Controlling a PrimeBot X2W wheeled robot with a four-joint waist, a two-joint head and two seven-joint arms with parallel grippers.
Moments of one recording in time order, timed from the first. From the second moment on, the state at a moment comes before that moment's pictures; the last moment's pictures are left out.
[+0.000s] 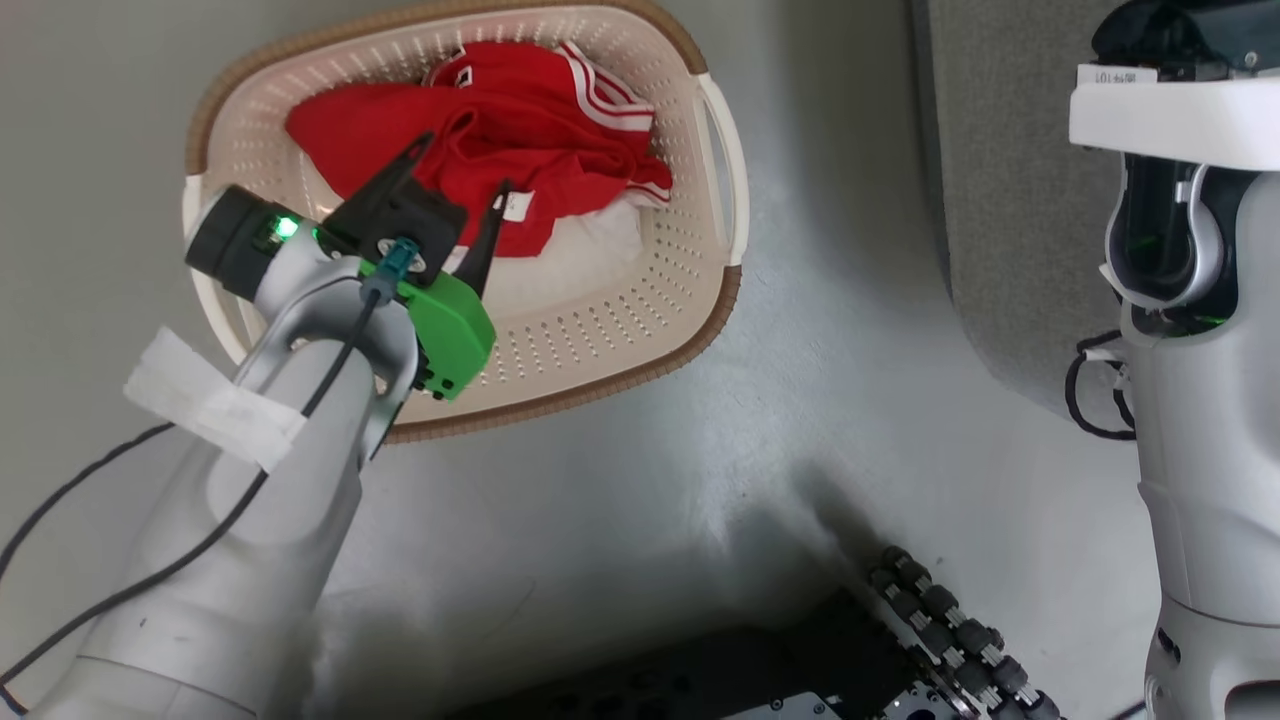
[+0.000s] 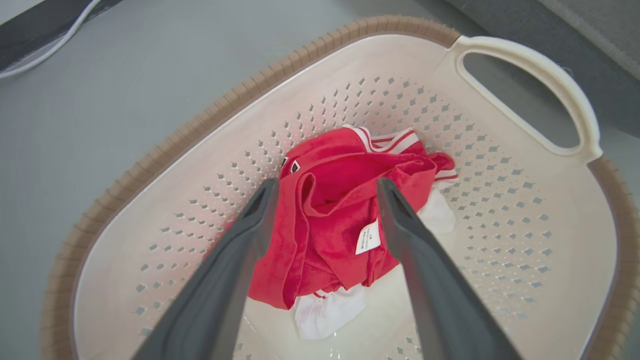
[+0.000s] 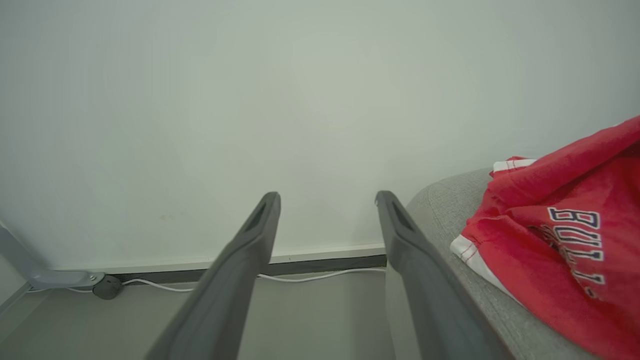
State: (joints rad) left arm -0.74 0.13 -0.56 0.52 -0.08 -0.09 -0.07; right arm -0.67 -0.10 0.13 -0.08 0.30 -0.05 -0.25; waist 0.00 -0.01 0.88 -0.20
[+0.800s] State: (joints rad) left arm -0.87 0.18 -0.50 0.73 -0.06 -0.05 -0.07; right arm -0.78 -0.07 0.17 -0.05 0.30 -0.04 -0.26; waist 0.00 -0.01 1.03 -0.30
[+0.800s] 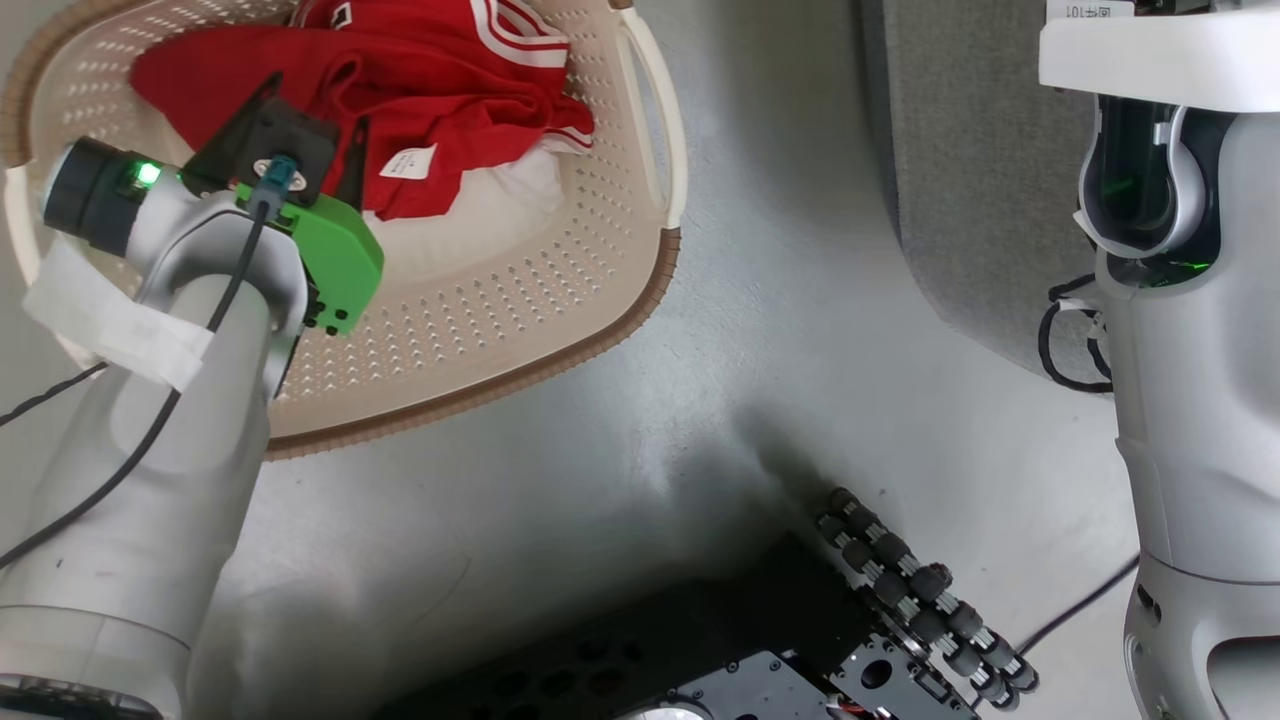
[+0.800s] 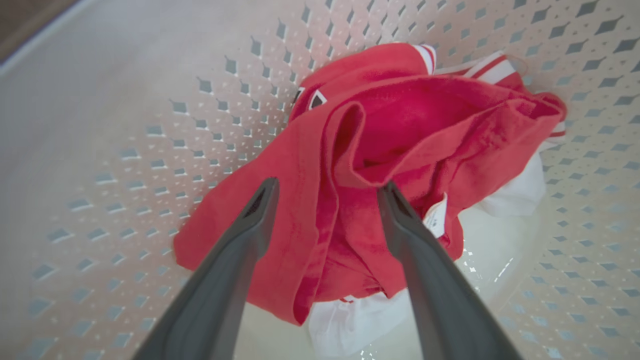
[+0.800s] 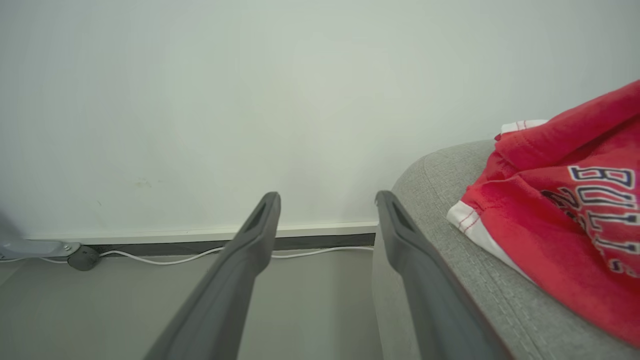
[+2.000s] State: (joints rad) left arm -0.95 0.09 -0.54 0.85 -0.06 -0.07 -0.21; right arm -0.78 -0.06 0.14 -0.01 0.30 -0.03 -0.26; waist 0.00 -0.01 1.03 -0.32
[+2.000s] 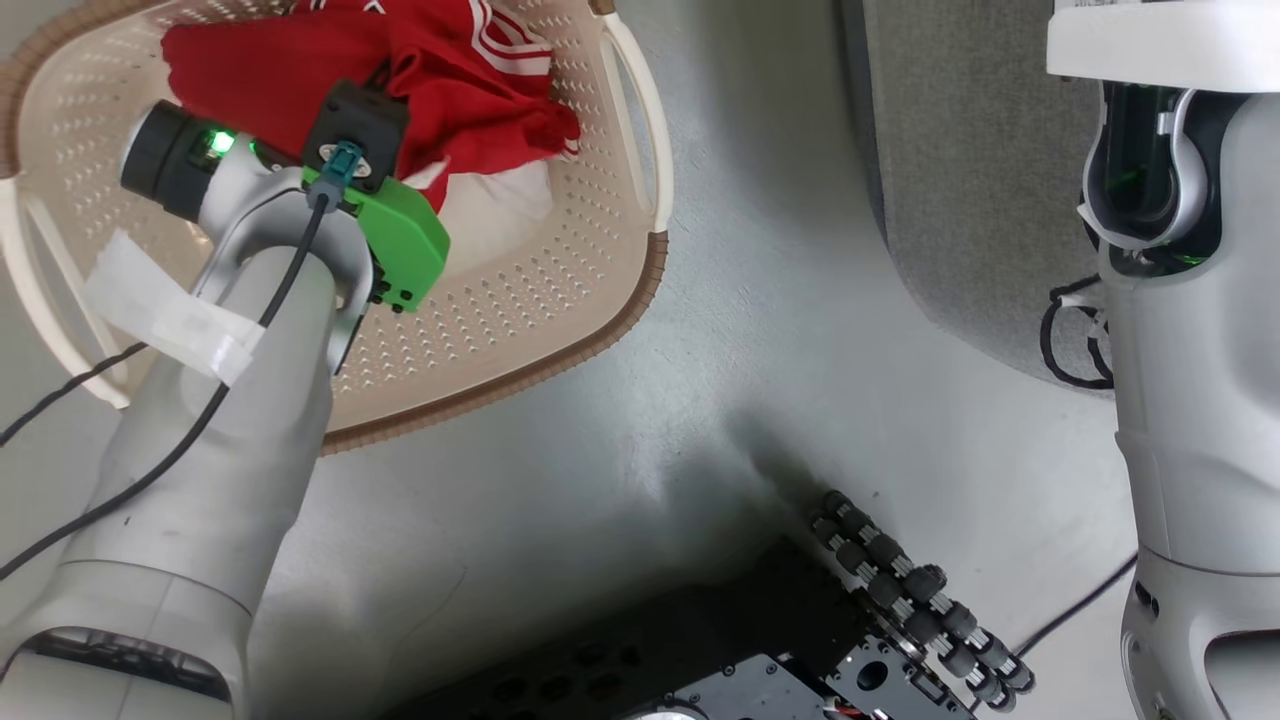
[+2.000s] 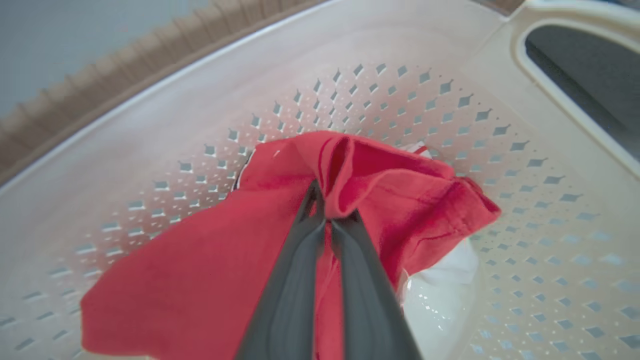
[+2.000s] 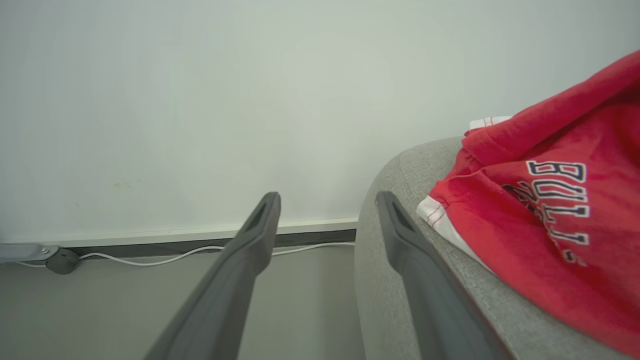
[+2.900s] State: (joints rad) left arm -0.86 0.04 -0.55 0.72 -0.18 -0.10 -0.25; right arm -0.60 -0.09 0.06 0.14 0.23 0.01 -0.26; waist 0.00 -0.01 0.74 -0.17
